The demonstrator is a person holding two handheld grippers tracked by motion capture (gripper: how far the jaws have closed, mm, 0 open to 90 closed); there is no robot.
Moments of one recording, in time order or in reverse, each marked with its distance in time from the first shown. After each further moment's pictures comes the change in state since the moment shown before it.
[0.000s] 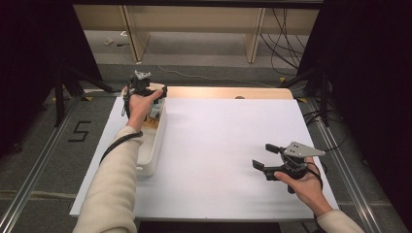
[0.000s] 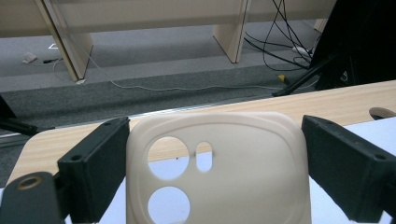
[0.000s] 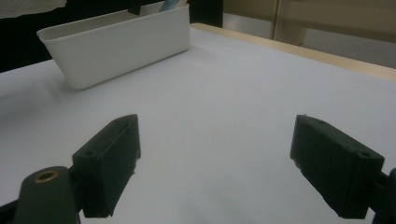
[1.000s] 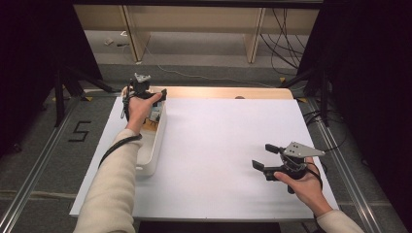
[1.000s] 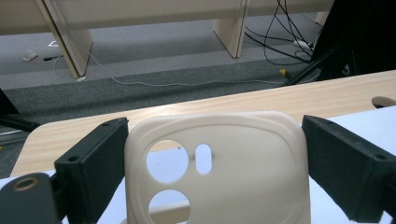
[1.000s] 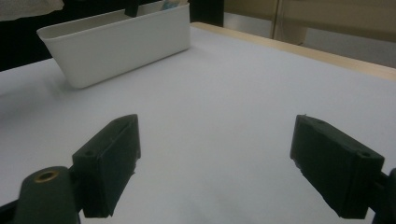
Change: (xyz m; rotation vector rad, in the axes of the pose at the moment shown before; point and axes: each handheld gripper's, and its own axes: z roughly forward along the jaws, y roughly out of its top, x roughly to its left) left arm 0.001 -0.009 -0.003 0.027 0.005 0.017; right arm 0.000 0.000 0.000 0.001 0.000 -0.005
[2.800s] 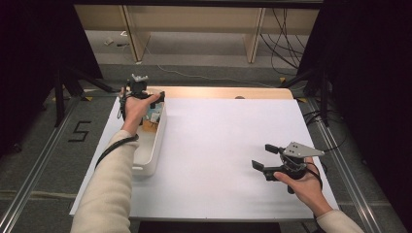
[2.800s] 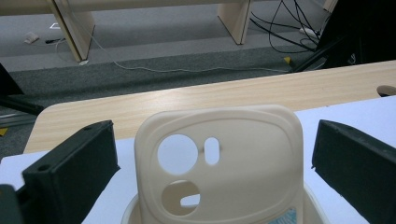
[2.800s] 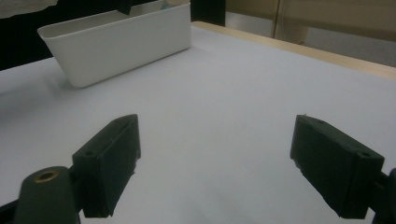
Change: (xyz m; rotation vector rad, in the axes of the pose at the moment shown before) left arm 0.005 0.002 -0.010 0.056 0.012 -0.012; right arm 0.000 0.000 0.000 0.005 0.003 0.000
